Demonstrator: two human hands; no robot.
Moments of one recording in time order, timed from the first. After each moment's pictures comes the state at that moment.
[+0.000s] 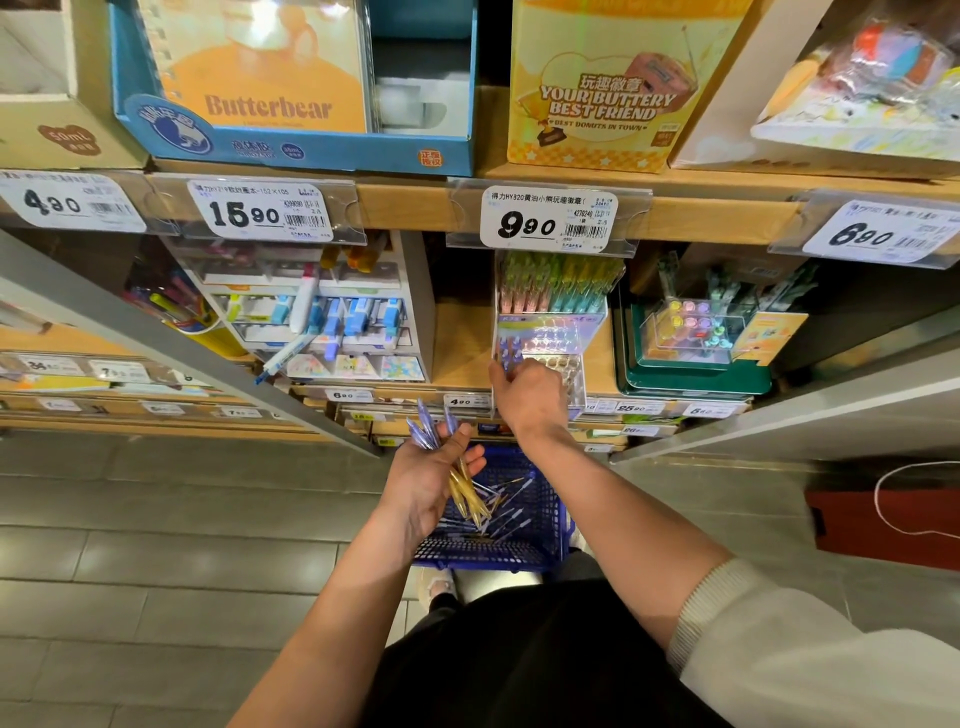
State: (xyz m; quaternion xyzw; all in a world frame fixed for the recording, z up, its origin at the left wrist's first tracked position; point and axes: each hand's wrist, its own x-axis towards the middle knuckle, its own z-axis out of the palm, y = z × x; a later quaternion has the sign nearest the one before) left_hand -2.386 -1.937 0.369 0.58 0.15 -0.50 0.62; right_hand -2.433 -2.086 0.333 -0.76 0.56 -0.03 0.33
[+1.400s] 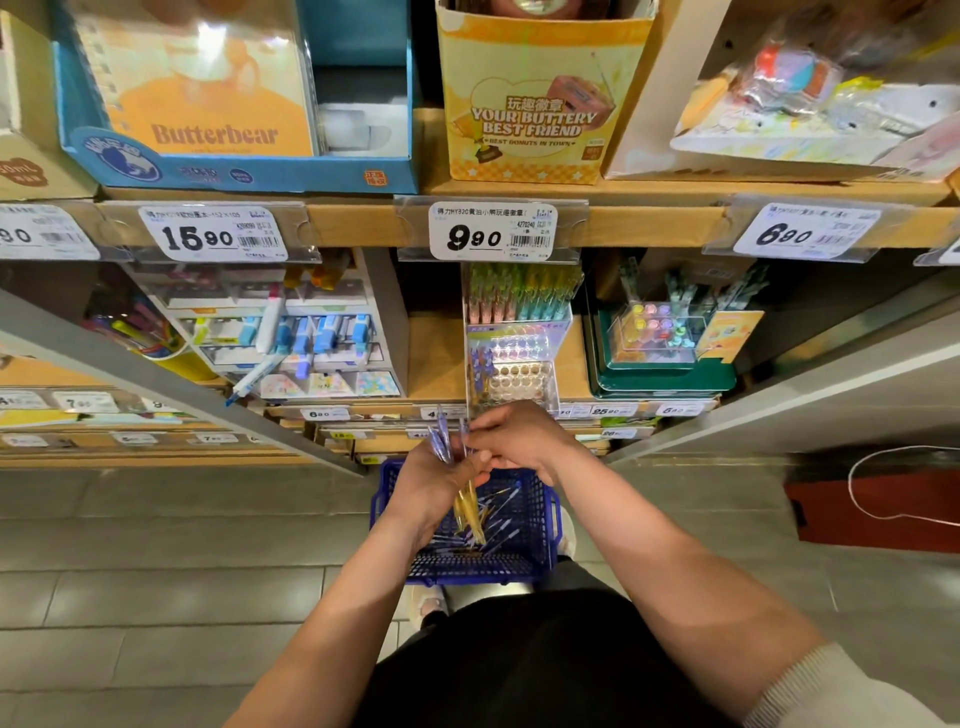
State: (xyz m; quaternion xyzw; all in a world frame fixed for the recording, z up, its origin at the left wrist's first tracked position) left_hand -2.404 -1.949 0.364 0.65 -0.06 -0.53 0.55; right_hand -2.483 -2.081 0.384 -0.57 0.47 0.08 0.67
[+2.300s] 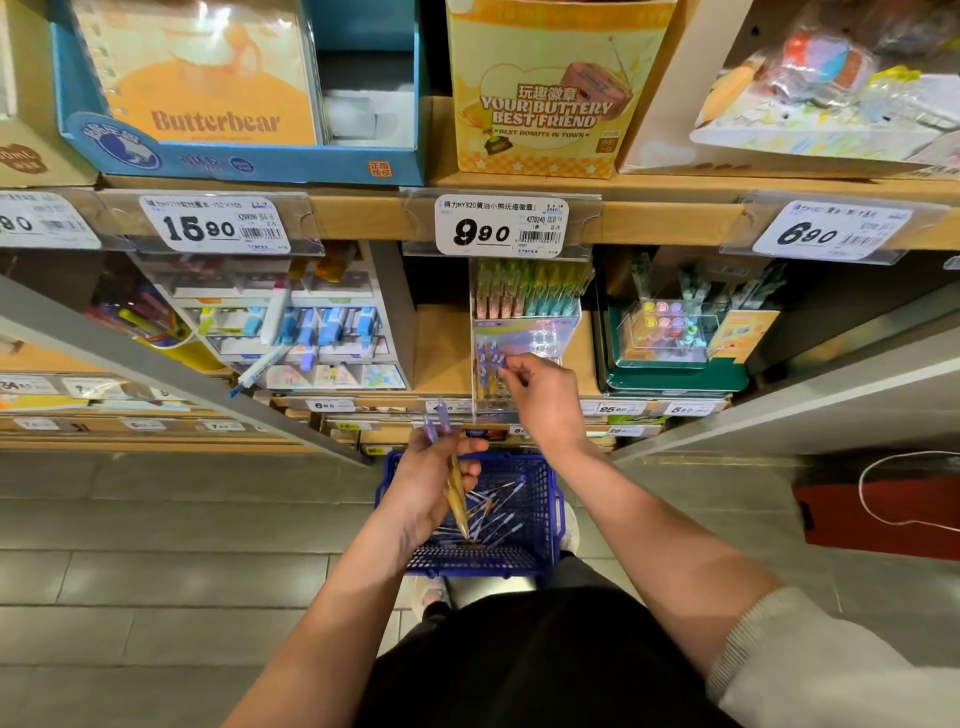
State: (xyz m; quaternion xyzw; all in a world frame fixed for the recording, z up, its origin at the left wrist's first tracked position) left_hand -2.398 -1.954 0.376 0.57 0.10 -0.56 0.59; right_hand -2.477 -2.112 0.334 -0.81 0.42 -0.20 0.36
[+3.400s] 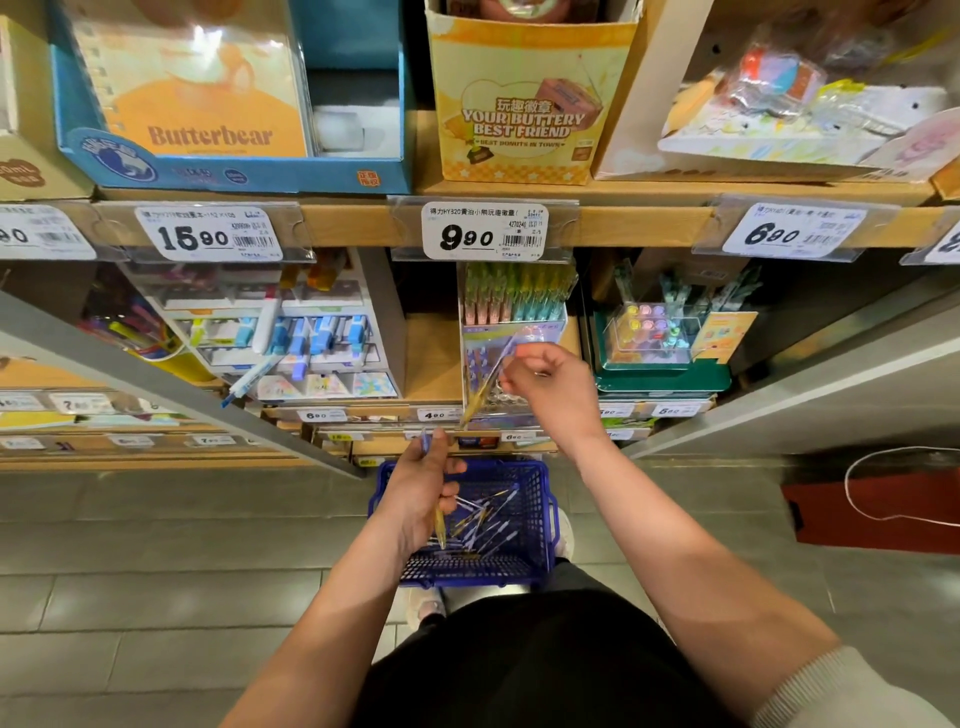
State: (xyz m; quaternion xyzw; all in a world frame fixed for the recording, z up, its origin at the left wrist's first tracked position) left_hand -2.401 -1.950 0.369 0.63 0.09 -0.55 0.53; right_hand -2.494 -2.110 0.392 -0.58 0.47 -0.22 0.63
